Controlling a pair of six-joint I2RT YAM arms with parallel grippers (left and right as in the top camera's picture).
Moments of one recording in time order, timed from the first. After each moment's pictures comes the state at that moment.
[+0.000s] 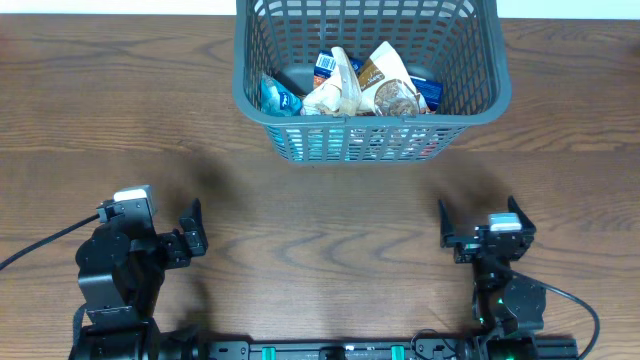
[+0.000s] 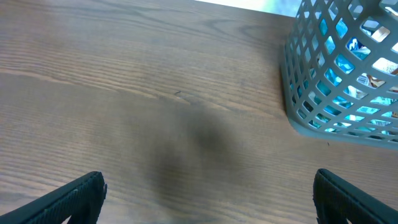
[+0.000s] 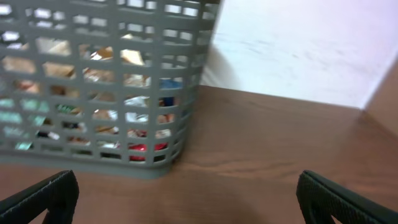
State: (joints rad) left arm 0.09 0.46 0.63 -0.71 0.06 -0.10; right arm 0.07 0.01 0.01 -0.07 0.08 -0.09
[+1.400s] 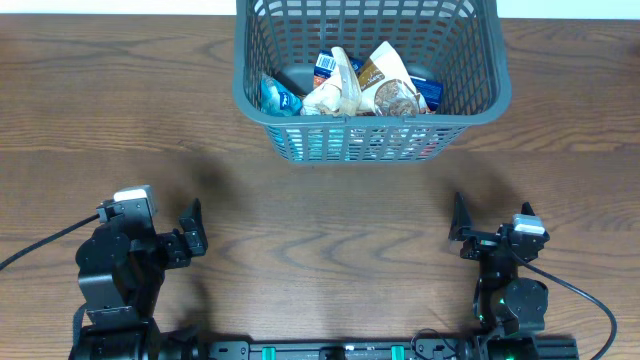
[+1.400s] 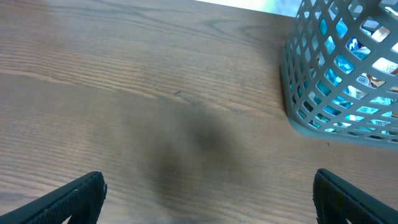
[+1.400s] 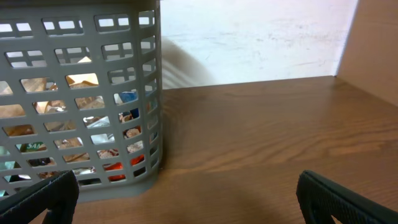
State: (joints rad) left arm 0.09 0.46 0.63 -0.71 0.06 -0.10; right arm 0.06 0.01 0.01 -0.06 0.19 0.07
